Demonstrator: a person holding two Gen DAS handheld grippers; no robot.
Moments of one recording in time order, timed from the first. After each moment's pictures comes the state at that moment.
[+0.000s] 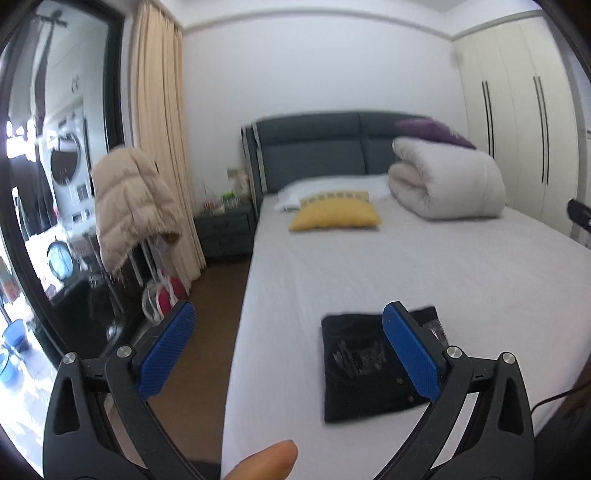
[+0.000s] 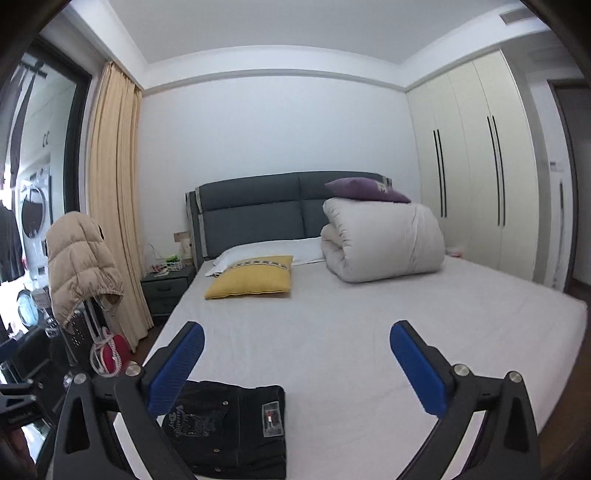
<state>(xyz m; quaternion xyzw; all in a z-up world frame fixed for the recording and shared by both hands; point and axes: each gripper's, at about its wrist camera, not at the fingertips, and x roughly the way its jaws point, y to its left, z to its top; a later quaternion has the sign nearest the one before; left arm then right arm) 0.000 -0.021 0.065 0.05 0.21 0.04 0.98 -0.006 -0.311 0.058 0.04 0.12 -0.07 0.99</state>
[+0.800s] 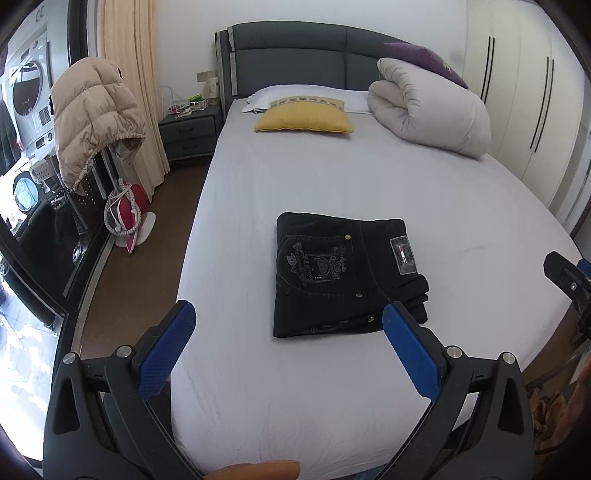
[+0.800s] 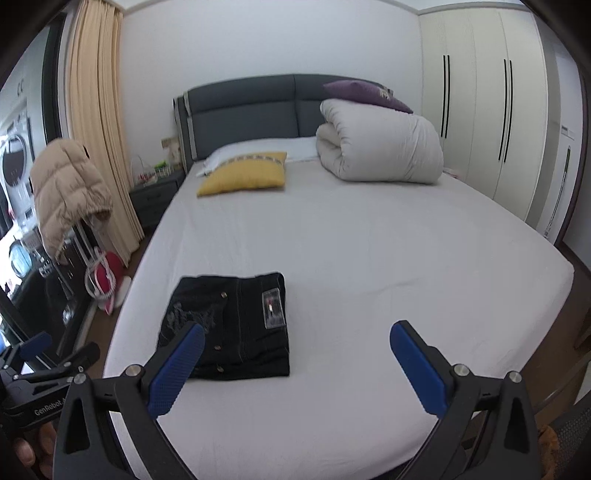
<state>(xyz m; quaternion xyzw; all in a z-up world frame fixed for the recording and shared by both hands) 0.047 -0.051 -0.018 0.01 0.39 -0.02 0.92 -0.005 -0.281 0.002 0.04 0.32 -0.08 0.94</state>
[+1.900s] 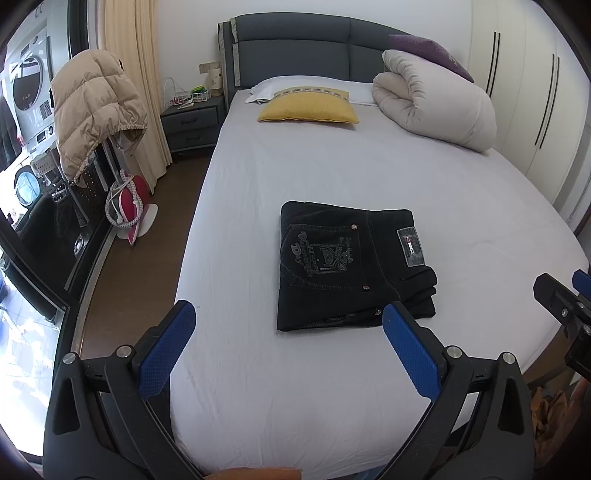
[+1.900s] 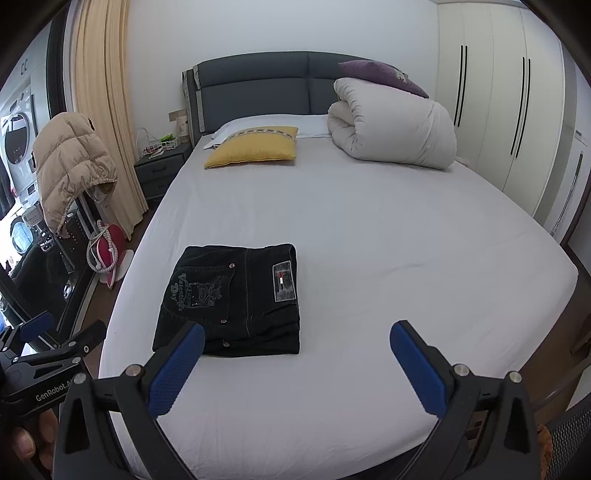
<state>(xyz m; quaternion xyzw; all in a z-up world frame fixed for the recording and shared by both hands) 0.058 -0.042 -0.045 0.00 0.40 -0.02 0.92 0.007 -0.271 -0.016 0.03 0.37 -0.06 0.93</state>
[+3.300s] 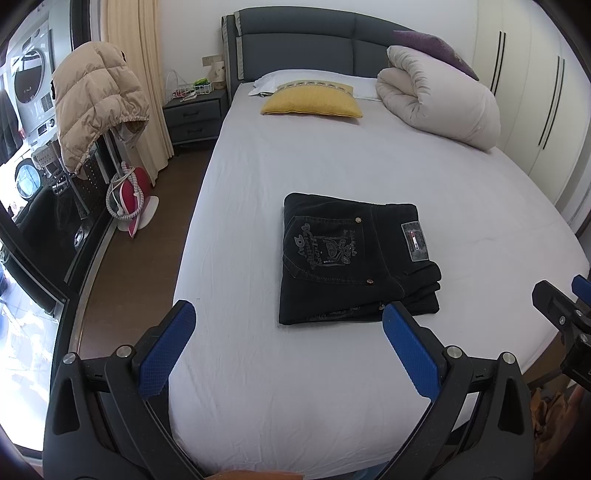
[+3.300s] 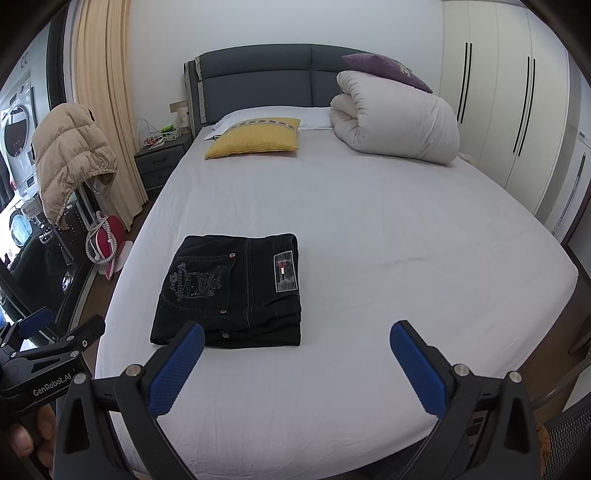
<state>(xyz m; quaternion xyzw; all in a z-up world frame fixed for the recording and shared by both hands) 0.055 -0.036 -0.053 0.00 0.41 -0.01 0.91 0.007 -0.269 -0.024 0.02 0.38 -0.05 0.92</state>
